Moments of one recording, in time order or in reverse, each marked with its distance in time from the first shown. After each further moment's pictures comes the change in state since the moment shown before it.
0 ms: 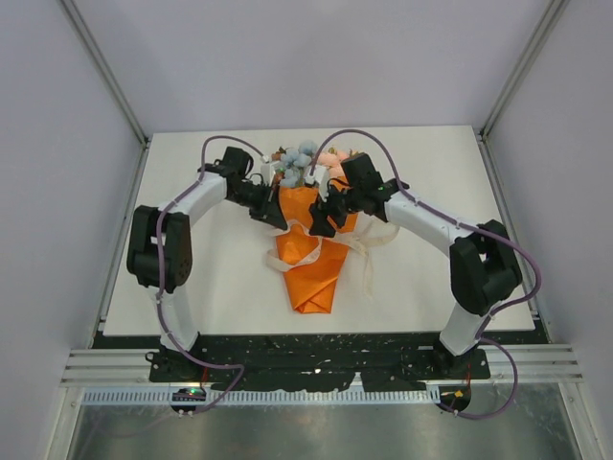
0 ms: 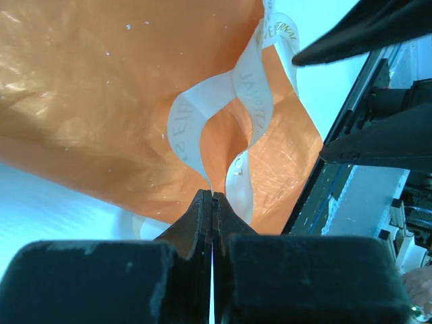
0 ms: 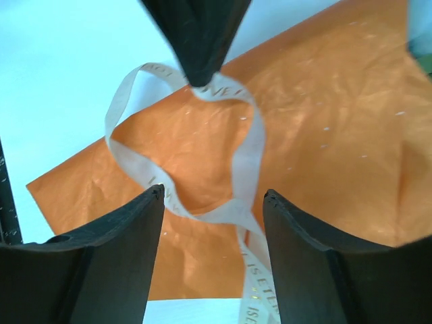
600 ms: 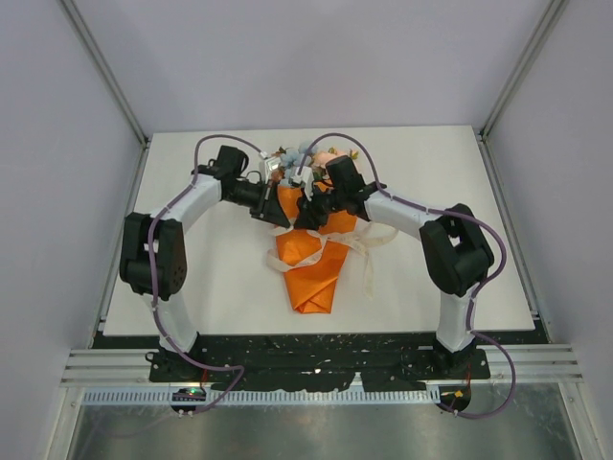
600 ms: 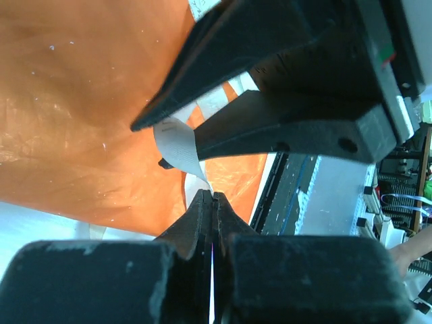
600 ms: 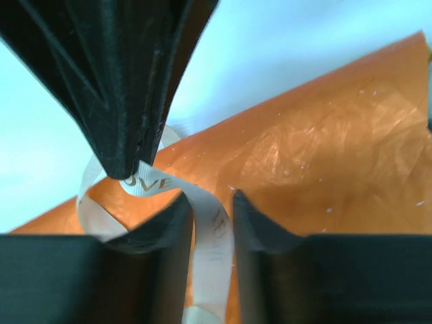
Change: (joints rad) left arm 0.005 -0.072 -0.050 0.038 0.164 -0.011; right arm 0.003 0.192 0.077 0.214 -0.084 0.071
